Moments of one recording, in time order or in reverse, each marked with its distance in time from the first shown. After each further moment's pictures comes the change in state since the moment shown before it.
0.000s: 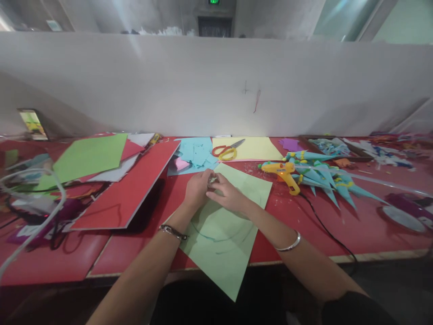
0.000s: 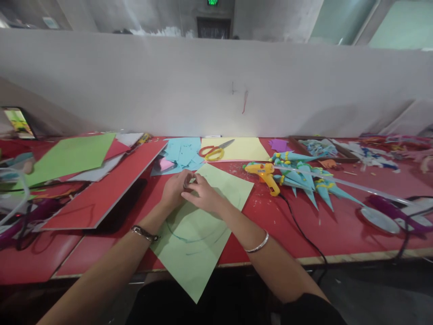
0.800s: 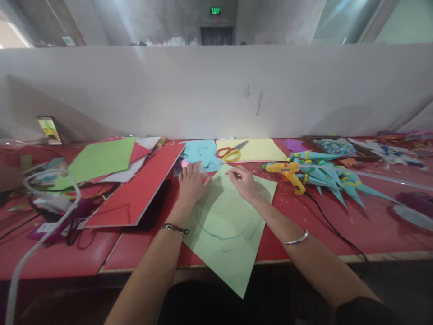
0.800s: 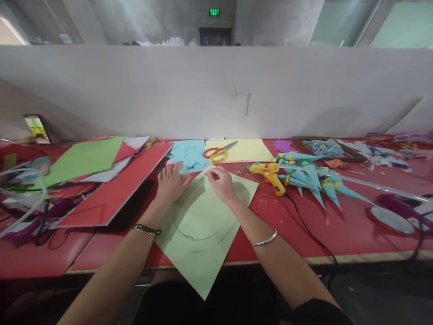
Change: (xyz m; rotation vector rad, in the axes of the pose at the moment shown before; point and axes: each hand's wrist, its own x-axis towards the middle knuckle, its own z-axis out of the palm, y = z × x) left_hand 0.001 -0.023 -0.003 0.318 0.213 -0.152; right_hand 0.006 0.022 -0.012 0.076 0.500 0.181
